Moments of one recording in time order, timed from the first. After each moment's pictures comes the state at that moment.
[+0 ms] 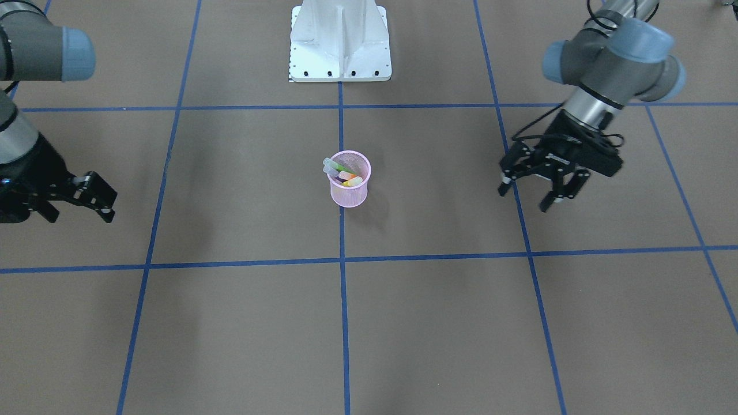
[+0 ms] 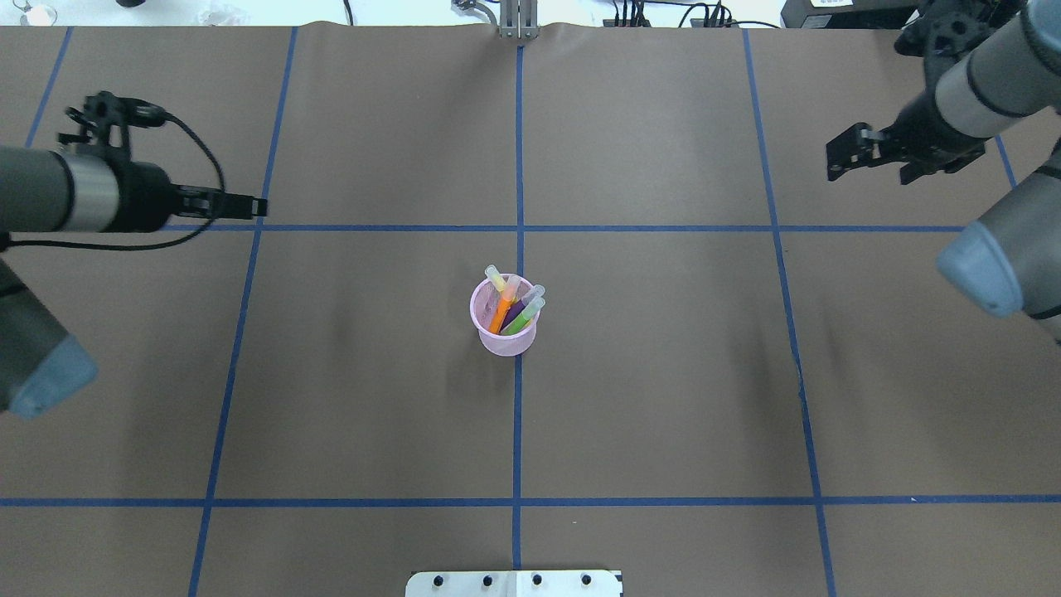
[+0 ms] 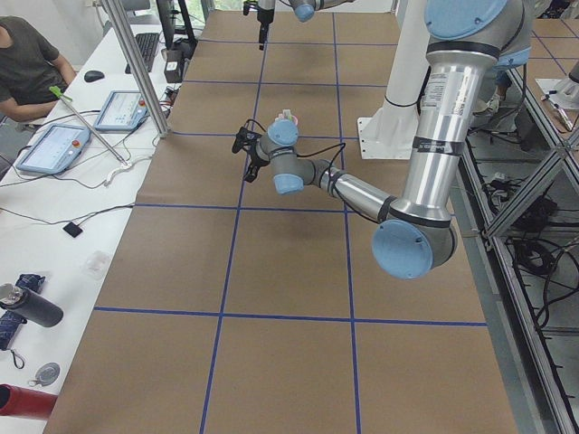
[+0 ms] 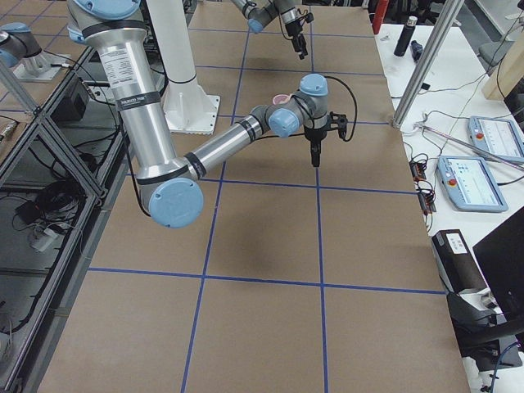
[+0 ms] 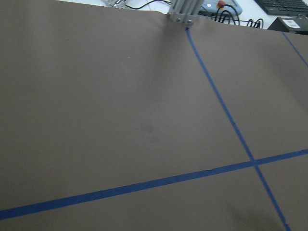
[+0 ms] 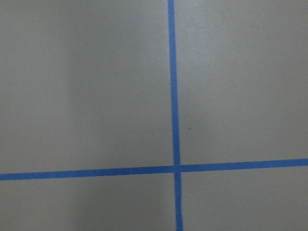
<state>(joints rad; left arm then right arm) -0.92 -1.71 -1.70 -2.46 -1.99 -0.90 1.10 -1.32 1.81 -1.47 2.15 0.76</state>
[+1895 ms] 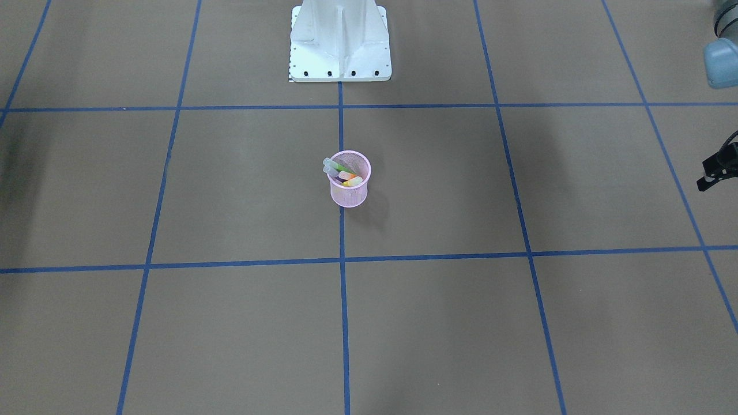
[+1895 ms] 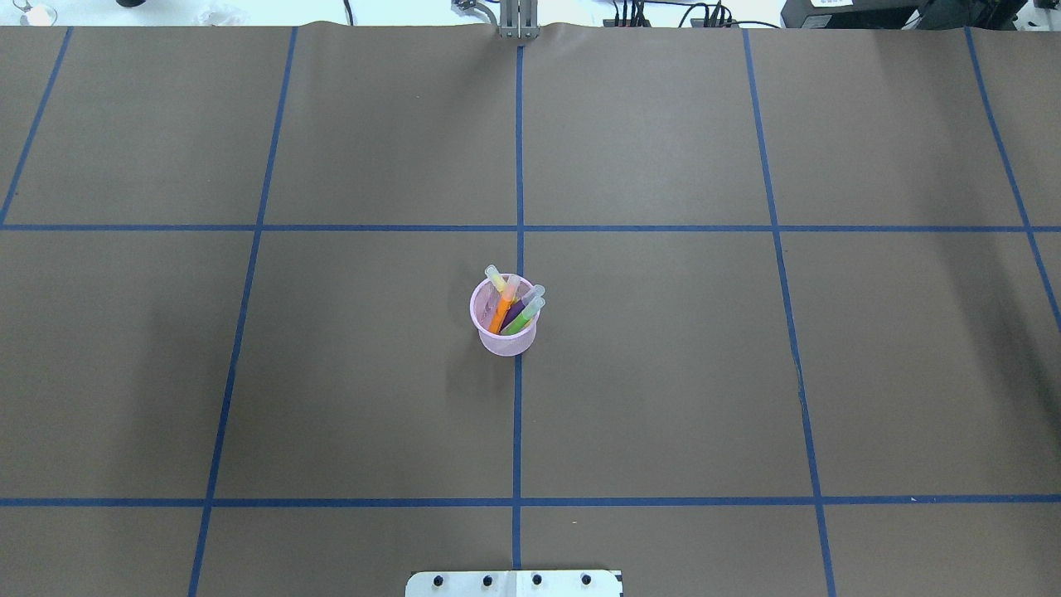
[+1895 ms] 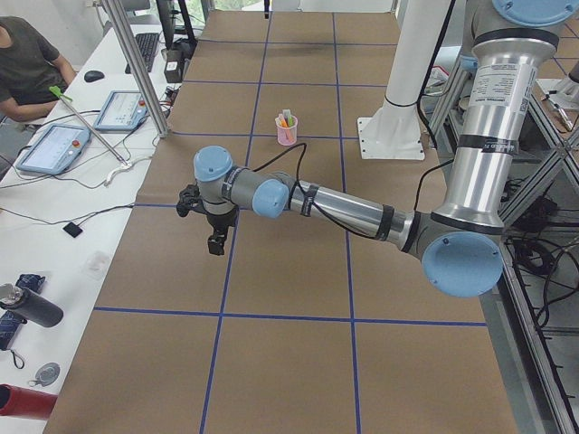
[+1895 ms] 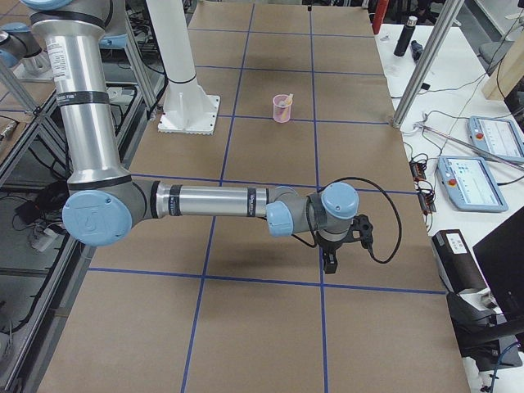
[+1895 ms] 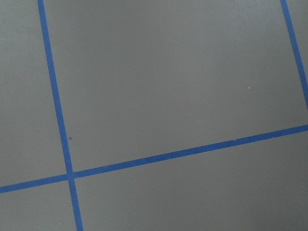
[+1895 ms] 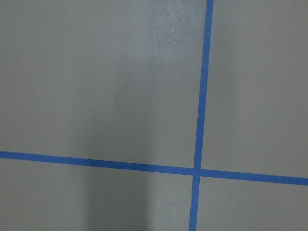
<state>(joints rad) -1.38 -1.71 -1.69 -1.64 -2.33 -0.17 1.48 -1.43 1.43 -1.37 2.36 0.14</state>
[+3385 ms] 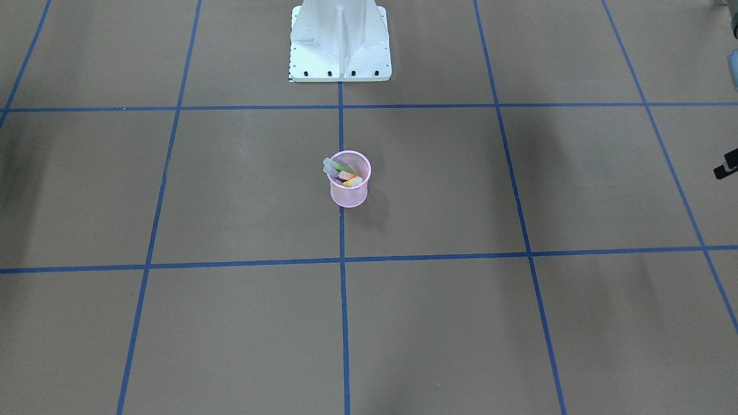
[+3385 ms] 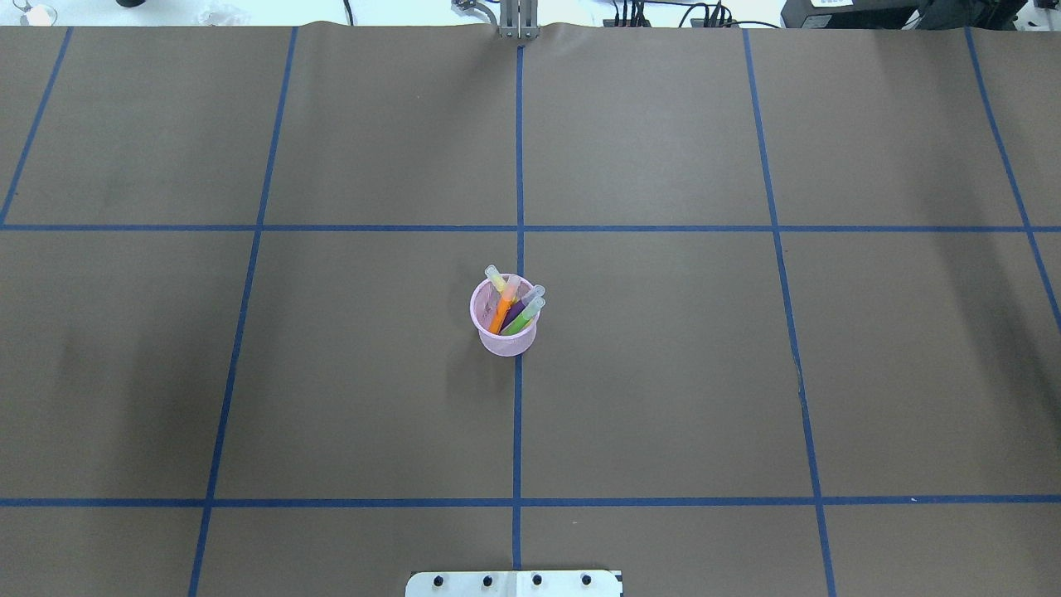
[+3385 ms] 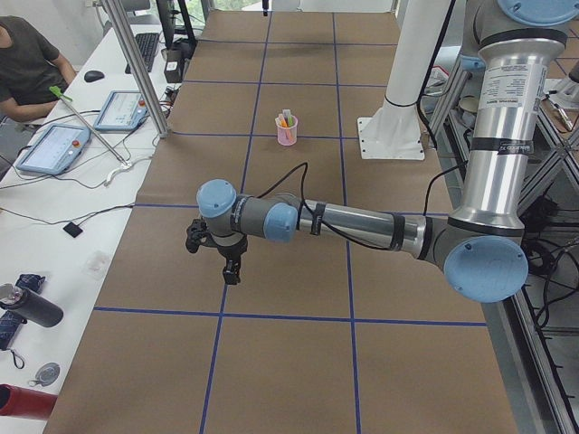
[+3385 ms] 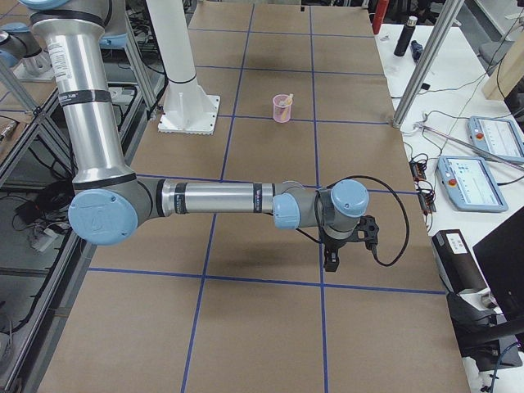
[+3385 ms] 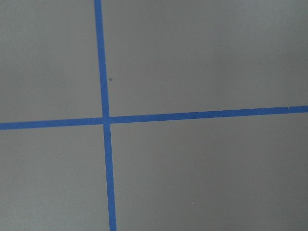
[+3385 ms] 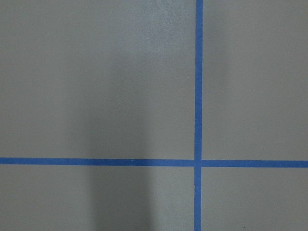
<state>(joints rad) -1.45 -1.64 -1.58 -1.61 -2.46 -0.15 1.51 -1.40 1.44 -1.50 2.39 0.15</state>
